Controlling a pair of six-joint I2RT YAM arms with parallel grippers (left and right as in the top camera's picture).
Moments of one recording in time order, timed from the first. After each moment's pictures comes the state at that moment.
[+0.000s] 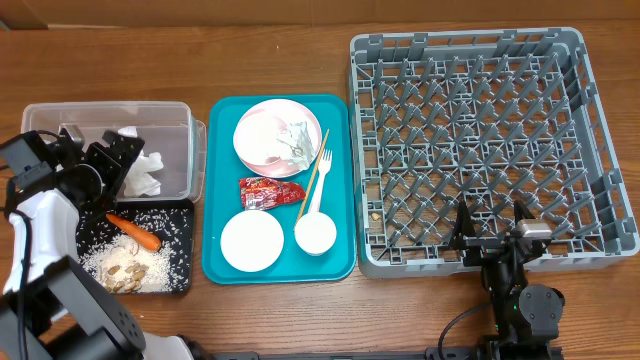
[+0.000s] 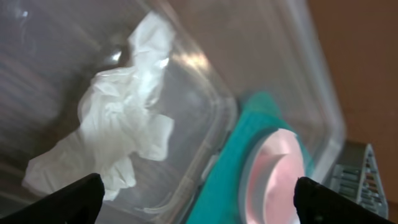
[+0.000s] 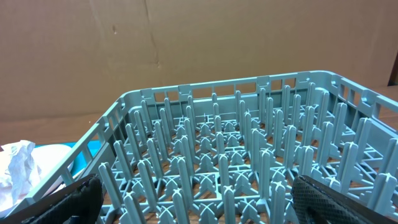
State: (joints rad) left arm 0.60 1.63 1.07 -0.44 0.62 -0.41; right arm 0.01 0.01 0.02 -0.04 -0.03 0.12
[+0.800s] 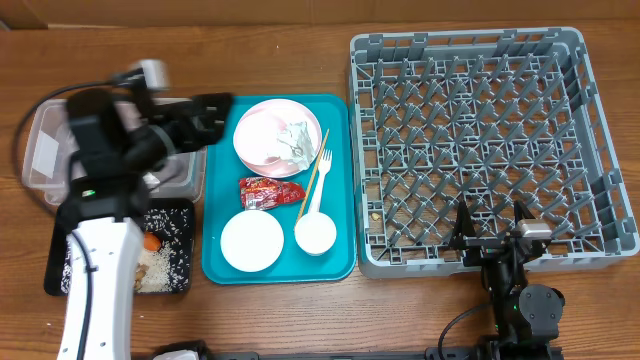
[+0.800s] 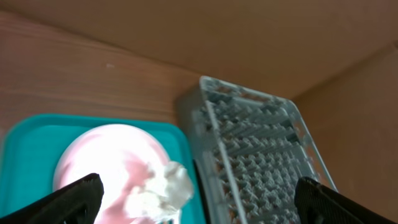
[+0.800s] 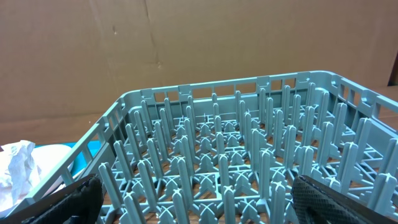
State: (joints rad) left arm 0.12 1.28 1.07 -0.27 0.67 -0.41; right arm 0.01 0.01 0.02 -0.04 -0.03 0.12
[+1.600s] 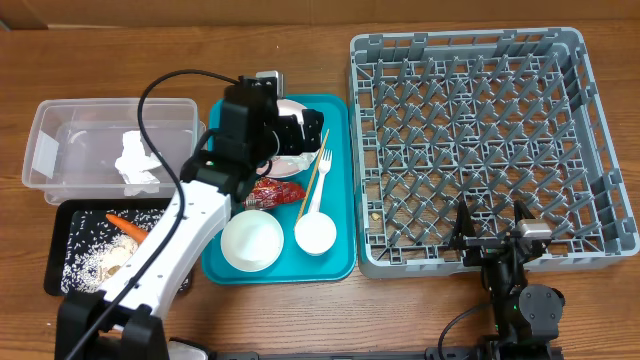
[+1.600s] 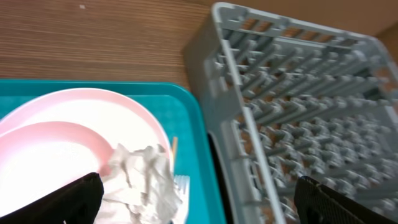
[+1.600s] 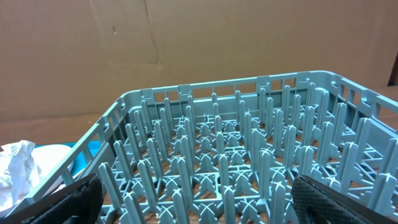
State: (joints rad) left arm -0.34 1.53 1.07 -0.16 0.17 -0.42; right arm 0.01 0.01 0.02 -0.03 -0.03 0.12
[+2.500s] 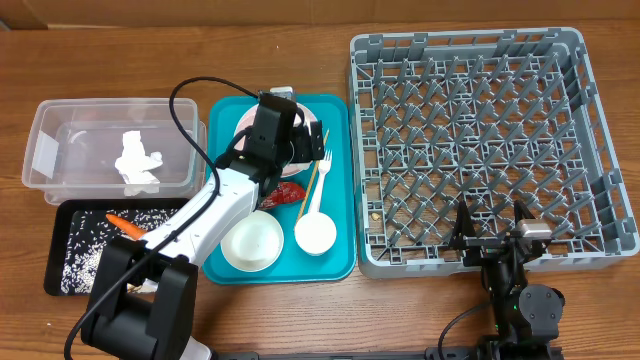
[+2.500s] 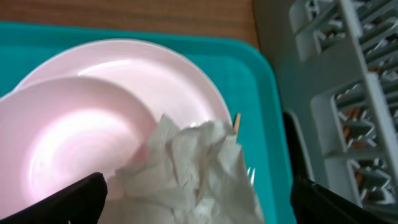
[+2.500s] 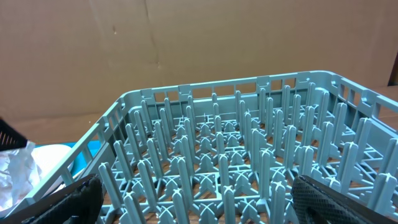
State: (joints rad) left arm -0.40 1.71 1.07 -0.16 -0.06 -0.42; right arm 0.01 0.01 0.02 -0.03 -0.03 0.12
